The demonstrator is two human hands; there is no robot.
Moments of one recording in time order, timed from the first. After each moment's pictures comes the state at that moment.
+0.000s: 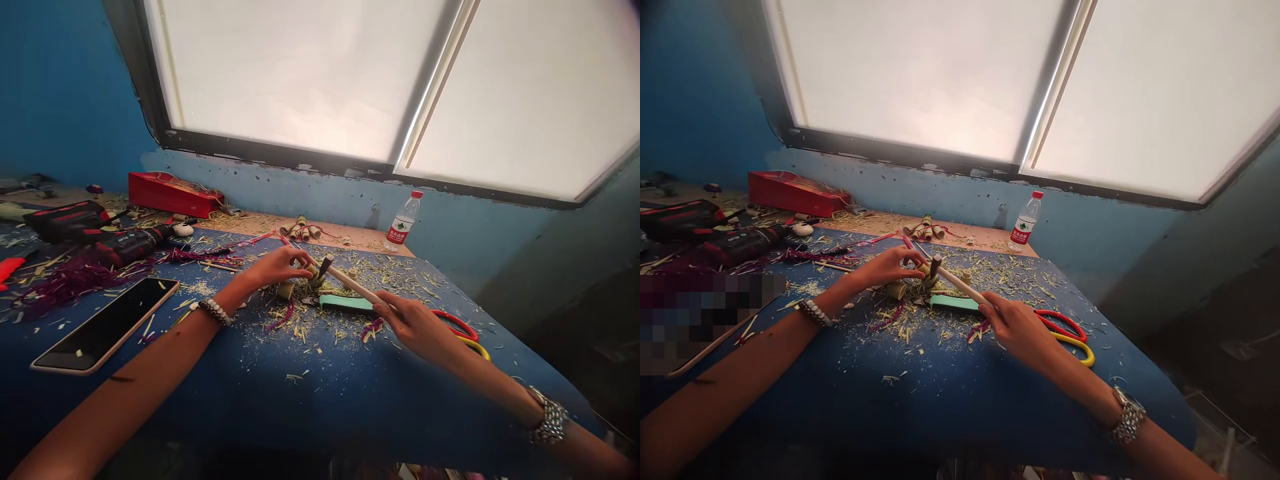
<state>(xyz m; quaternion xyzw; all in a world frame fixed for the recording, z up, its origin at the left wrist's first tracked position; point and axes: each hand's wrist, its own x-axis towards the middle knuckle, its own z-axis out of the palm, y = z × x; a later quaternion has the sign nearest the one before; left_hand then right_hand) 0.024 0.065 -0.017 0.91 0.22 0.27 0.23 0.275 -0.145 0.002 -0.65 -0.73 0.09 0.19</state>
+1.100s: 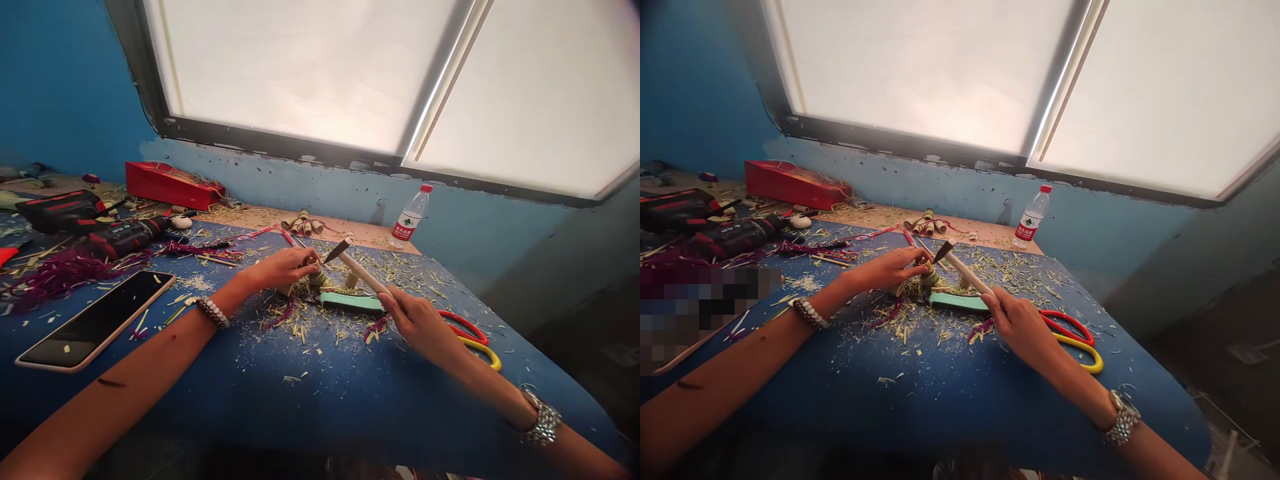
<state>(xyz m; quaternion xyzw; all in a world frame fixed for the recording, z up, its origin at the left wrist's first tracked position) 0.034 0.052 -0.015 0.94 0.22 0.18 0.16 0.291 -0.128 -0.028 -0.67 -0.71 0.05 0.22</state>
